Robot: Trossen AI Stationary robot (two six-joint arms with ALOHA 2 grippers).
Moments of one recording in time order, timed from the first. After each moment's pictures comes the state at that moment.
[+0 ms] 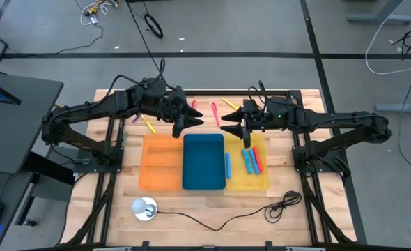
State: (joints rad) left arm 0.20 1.34 1.39 -0.36 0.24 -0.34; right arm -0.10 1.17 0.98 0.02 -0.07 0.28
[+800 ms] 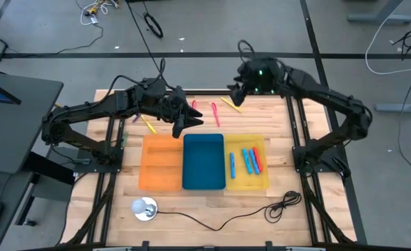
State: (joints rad) left arm 0.20 1.34 1.39 -0.36 0.24 -0.33; right arm -0.42 1.46 1.63 -0.79 0.14 0.14
